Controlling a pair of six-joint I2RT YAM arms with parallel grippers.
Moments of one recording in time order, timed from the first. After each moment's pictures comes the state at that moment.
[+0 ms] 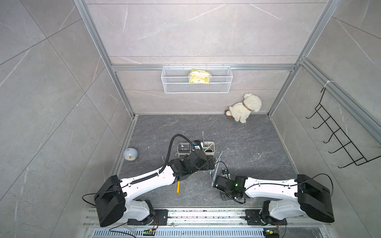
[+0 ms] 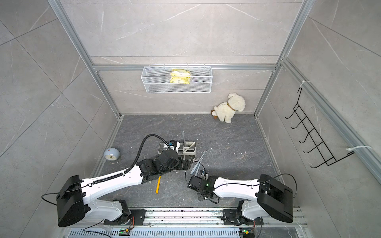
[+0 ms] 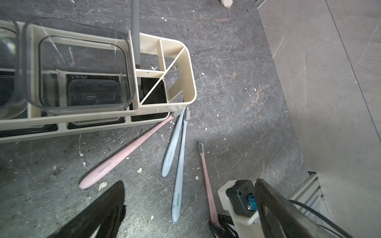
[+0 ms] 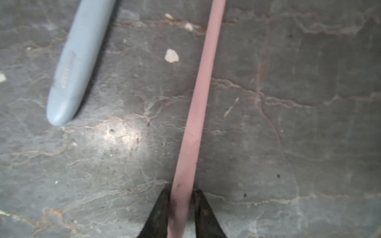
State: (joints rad) left arm -1.02 1.33 0.92 -0.27 -0.18 -0.85; right arm 1.15 1.38 0.65 -0.72 0.20 0.97
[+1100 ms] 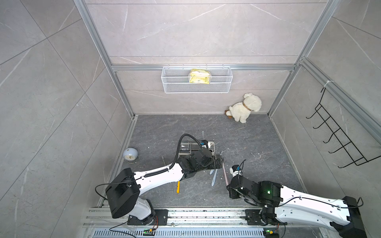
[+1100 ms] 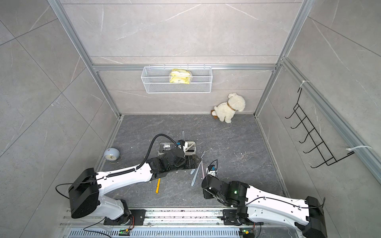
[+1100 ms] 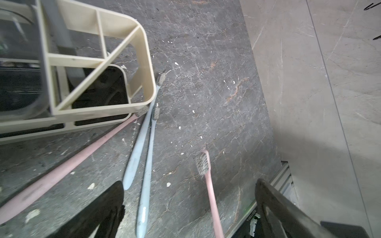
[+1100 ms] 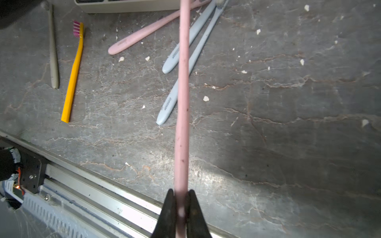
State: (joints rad) left arm -1.03 1.50 0.97 -0.10 -0.03 -0.90; right arm 1.18 0.84 0.60 -0.76 0.23 0.97
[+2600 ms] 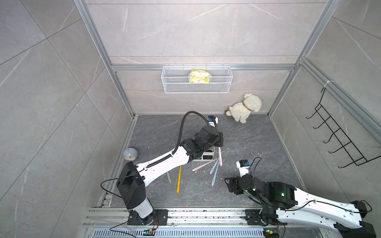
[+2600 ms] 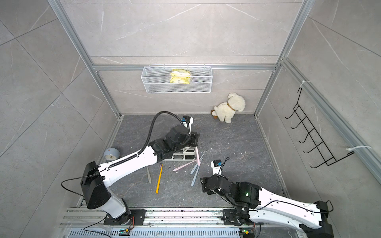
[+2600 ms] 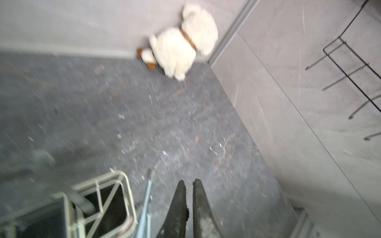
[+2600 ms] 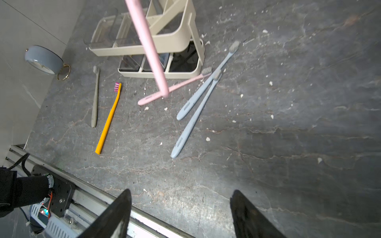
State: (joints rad) left arm -0.91 1.63 1.43 -0.16 -0.20 -0.49; right arm 1.21 0.73 0.69 -0.80 0.45 0.93
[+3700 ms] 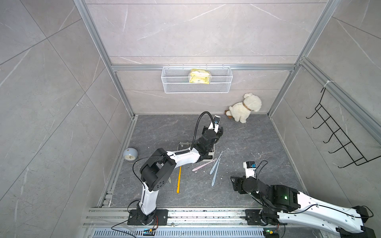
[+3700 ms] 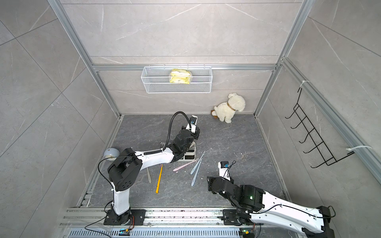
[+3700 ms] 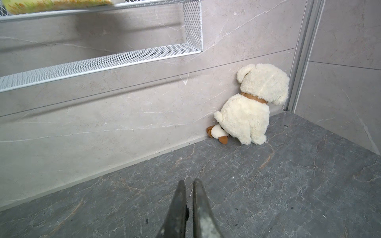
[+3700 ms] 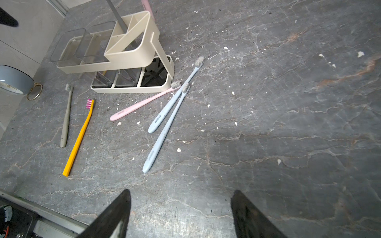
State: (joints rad) left arm -0.87 1.94 1.30 0.61 -0.51 0.09; right arm 1.19 0.64 0.58 -0.82 0.55 0.95
